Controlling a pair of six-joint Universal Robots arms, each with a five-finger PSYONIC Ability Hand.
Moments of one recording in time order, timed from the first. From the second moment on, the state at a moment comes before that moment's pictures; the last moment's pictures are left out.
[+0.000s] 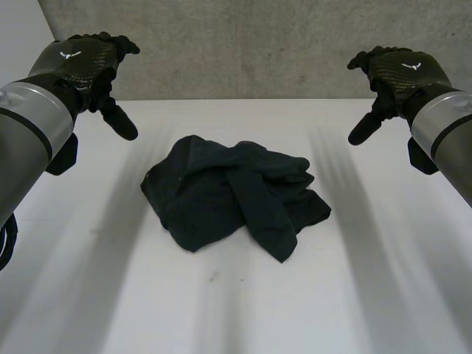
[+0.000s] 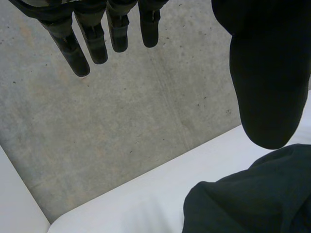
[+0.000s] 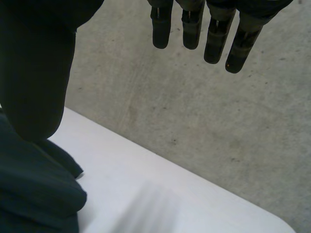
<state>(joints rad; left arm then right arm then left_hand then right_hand) 4.30 -1.70 -1.26 2.94 -1.65 3.24 1.92 -1.33 1.26 0.13 1.53 3.05 0.19 0.20 0.21 0.21 0.05 0.20 0.23 0.21 0.23 0.07</state>
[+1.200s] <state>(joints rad) 4.29 -2.19 -1.47 3.31 -1.70 3.32 1.83 -1.29 1.86 -0.29 1.29 2.77 1.11 1.18 1.13 1.19 0.95 0.20 0.23 0.21 0.23 0.07</state>
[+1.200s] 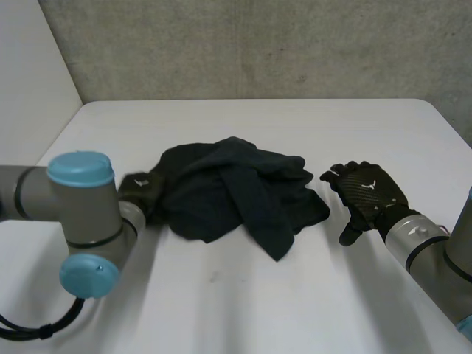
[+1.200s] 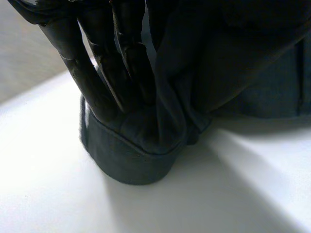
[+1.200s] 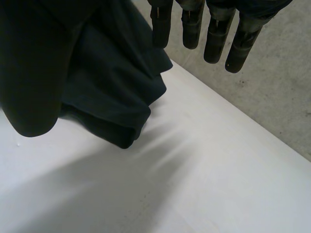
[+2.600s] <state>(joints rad) 4.29 -1.65 -1.73 3.52 -1.56 3.30 1.86 -1.54 1.74 -0.04 1.16 2.94 0.57 0.55 0.57 0.55 0.36 0.20 0.23 0.21 0.23 0.07</state>
